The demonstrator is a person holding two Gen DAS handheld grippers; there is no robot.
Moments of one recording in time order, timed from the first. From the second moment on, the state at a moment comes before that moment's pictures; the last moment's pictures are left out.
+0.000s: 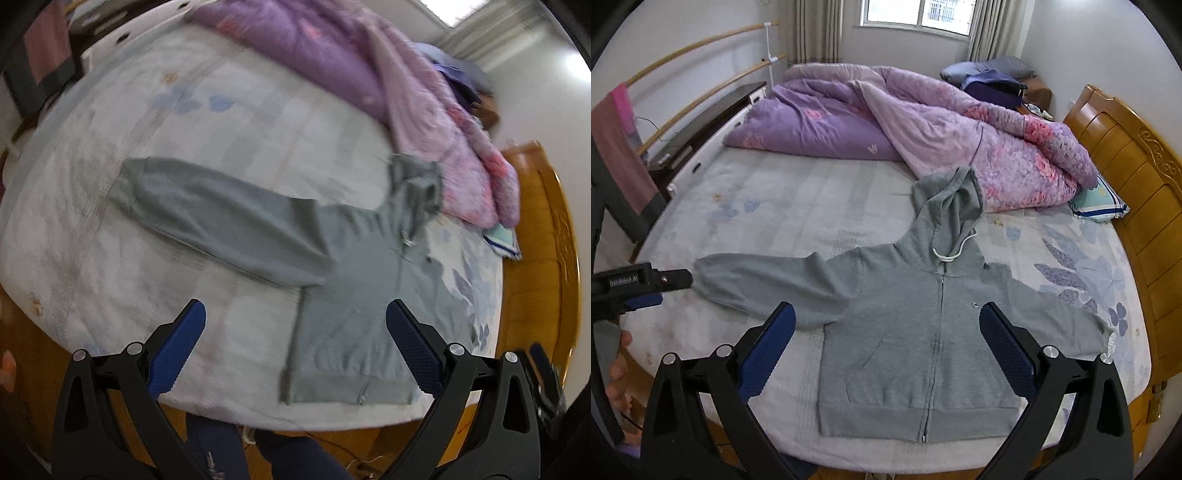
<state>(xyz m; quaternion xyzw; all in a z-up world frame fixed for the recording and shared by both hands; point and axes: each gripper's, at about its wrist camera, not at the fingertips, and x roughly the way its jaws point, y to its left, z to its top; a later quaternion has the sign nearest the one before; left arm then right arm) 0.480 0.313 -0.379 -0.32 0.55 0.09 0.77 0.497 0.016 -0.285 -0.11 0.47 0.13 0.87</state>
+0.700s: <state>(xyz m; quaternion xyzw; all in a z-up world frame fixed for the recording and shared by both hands) 0.481 0.520 -0.615 -0.43 0.50 0.40 0.64 0.589 0.037 -0.448 -0.12 0.54 0.12 0.83</state>
